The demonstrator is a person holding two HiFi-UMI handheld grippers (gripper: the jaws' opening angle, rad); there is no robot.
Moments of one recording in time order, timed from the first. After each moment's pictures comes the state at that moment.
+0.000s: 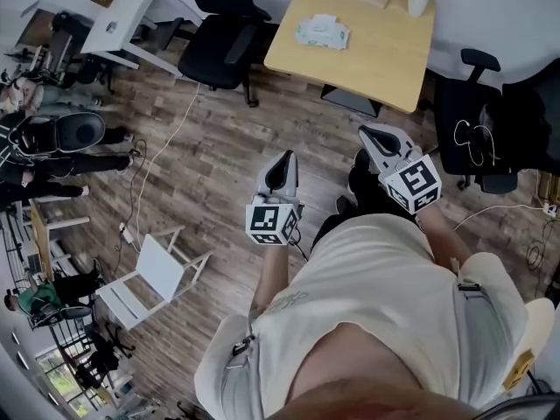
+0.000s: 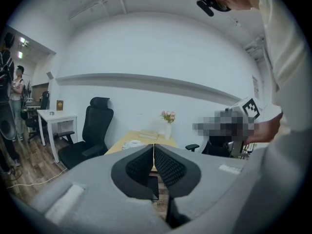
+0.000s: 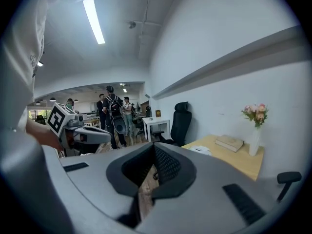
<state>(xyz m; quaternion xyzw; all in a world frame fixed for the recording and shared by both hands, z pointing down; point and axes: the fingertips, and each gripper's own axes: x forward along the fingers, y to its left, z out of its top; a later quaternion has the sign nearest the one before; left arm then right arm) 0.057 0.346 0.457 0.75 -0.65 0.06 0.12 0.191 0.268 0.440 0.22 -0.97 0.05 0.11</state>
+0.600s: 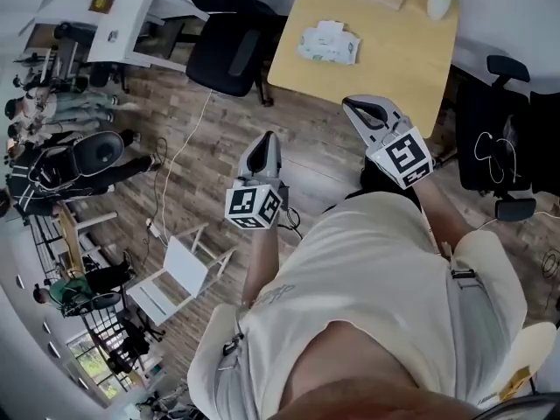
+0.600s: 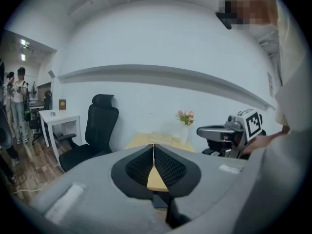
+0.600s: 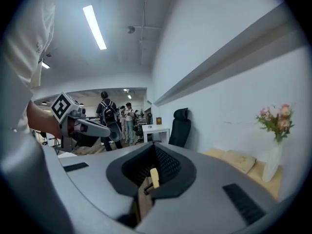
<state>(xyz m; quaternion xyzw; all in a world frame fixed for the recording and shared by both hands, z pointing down) -0.011 0.175 0.447 0.72 -0.68 0.08 0.14 0.128 0.087 0.445 0.19 -0.98 0.04 0.07</state>
